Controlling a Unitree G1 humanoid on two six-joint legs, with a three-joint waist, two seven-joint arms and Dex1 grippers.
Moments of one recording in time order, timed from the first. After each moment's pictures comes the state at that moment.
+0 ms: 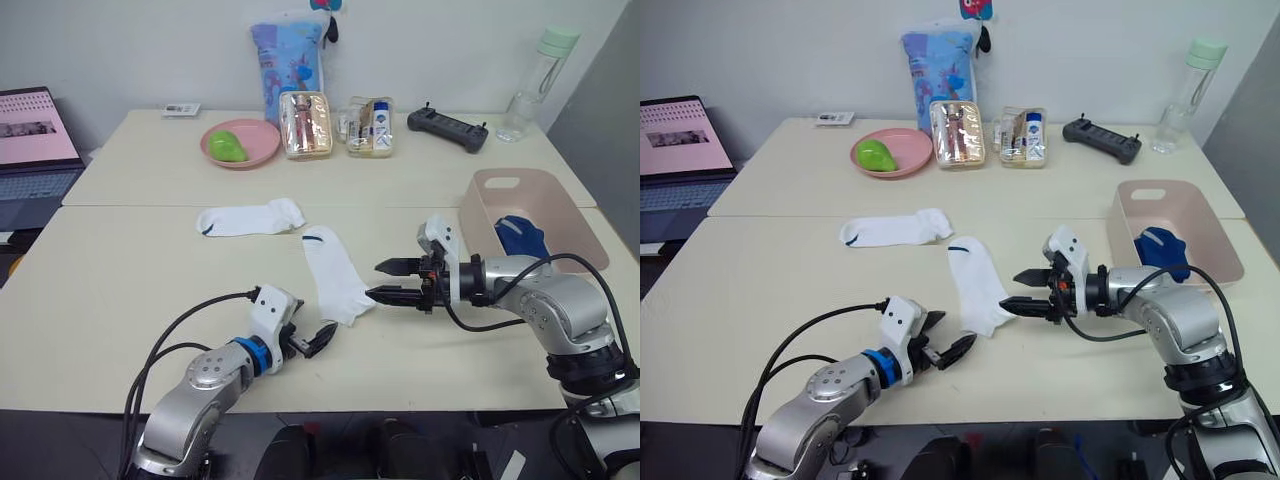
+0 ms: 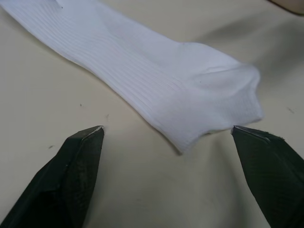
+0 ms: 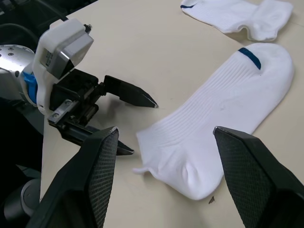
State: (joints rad) left arm 0.02 0.41 -0.17 -0.41 -0.30 0.59 -0.43; right arm -0.51 -0.59 0.14 -0.26 0.57 0.89 0.90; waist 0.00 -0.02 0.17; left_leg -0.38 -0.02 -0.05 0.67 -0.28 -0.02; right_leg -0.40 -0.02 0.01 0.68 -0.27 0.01
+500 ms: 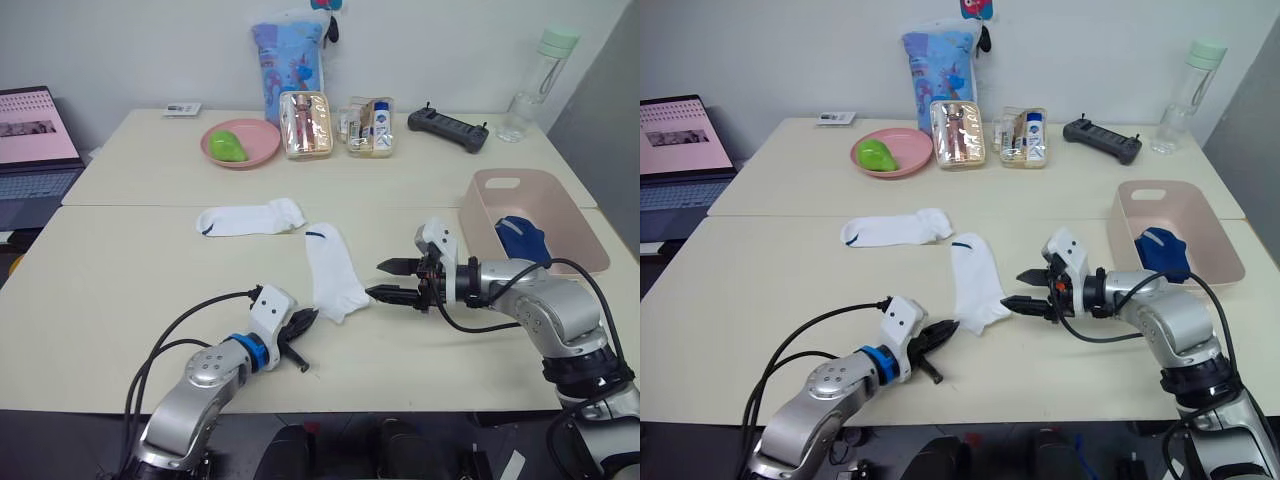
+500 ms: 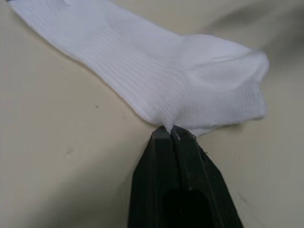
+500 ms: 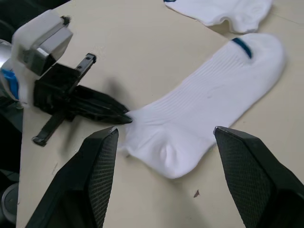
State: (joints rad) left arm 0.05 0.47 -0.15 -0.41 -0.28 0.53 -0.52; right arm -0.51 -0.58 0.15 -0.21 0.52 0.86 0.85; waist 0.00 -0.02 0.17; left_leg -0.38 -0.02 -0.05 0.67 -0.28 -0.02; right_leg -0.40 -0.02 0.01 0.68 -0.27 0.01
